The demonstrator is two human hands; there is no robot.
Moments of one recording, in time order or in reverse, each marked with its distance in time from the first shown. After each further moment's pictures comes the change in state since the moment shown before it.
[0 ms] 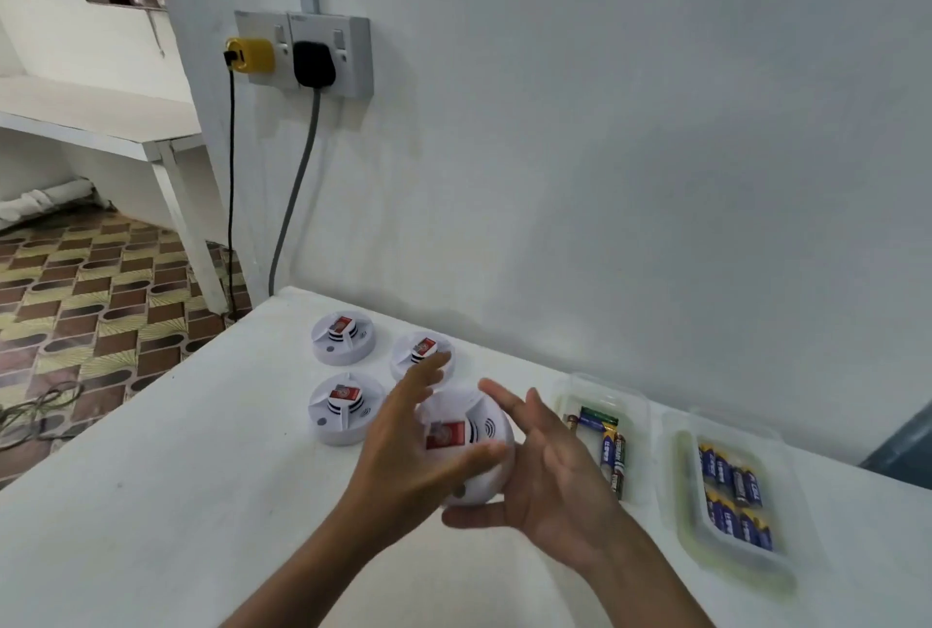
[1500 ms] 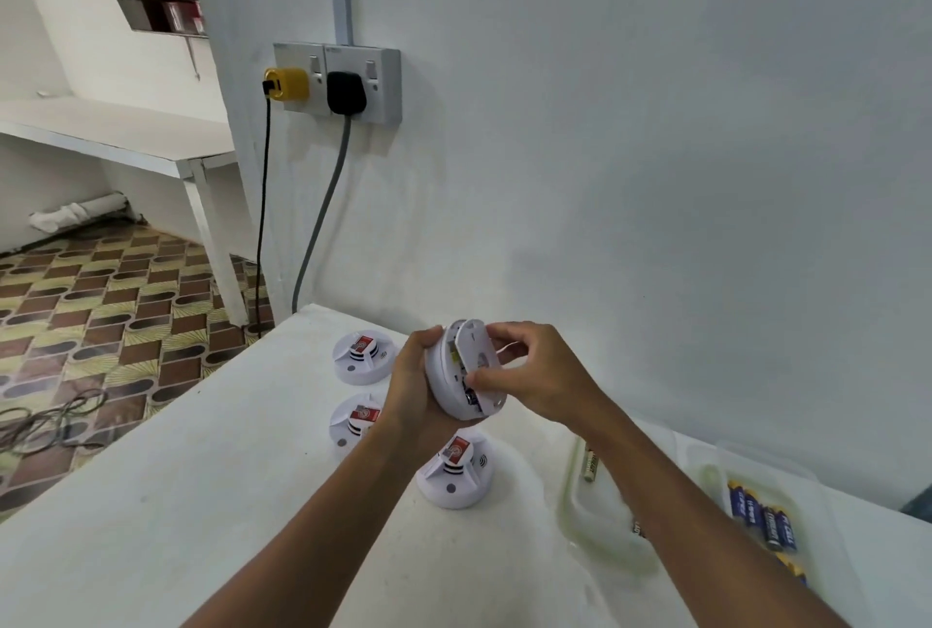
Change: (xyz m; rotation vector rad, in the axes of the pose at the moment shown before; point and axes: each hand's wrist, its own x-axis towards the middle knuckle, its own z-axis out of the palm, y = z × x) left_hand 0.082 0.014 -0.005 -1.169 -0.054 -0.566; right_hand 0.079 -0.070 0.008 -1.151 0.317 -0.384
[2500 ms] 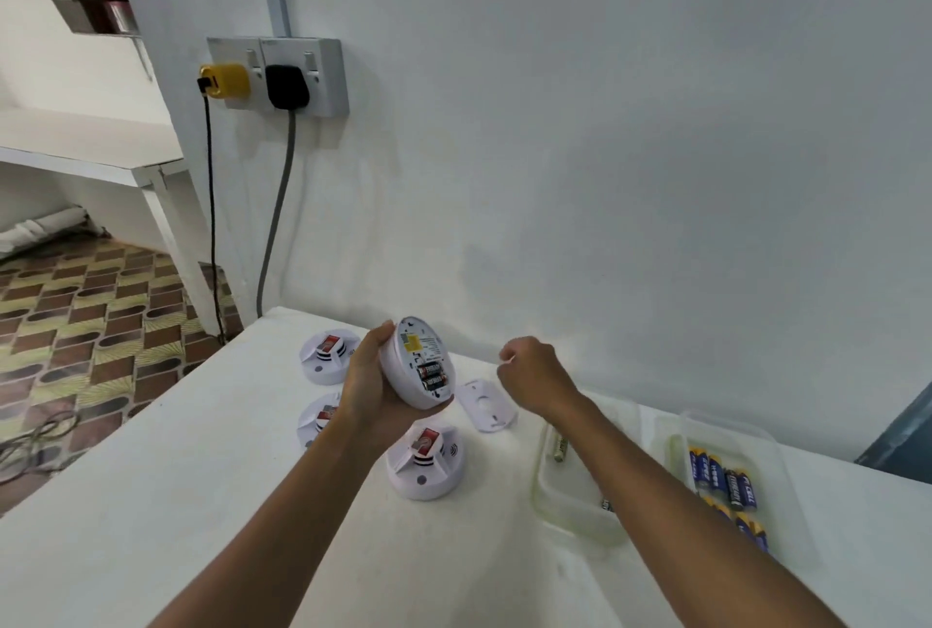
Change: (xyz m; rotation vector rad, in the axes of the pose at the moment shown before) left_hand 0.022 -0.007 -0.018 -0.042 0.090 -0.026; right_hand 0.015 0.087 -0.007 -0.339 0.095 0.343
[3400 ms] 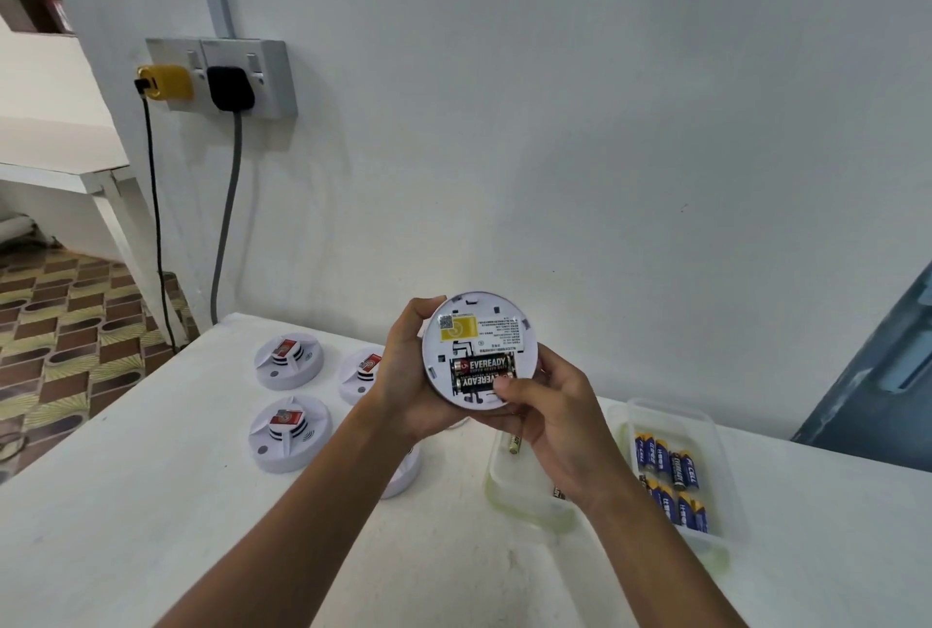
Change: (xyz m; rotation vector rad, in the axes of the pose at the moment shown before) left_hand -0.018 -0.034 0.075 0.136 -0.430 -0.263; right_hand -0.112 0.001 -0.057 1.221 -0.075 -0.089
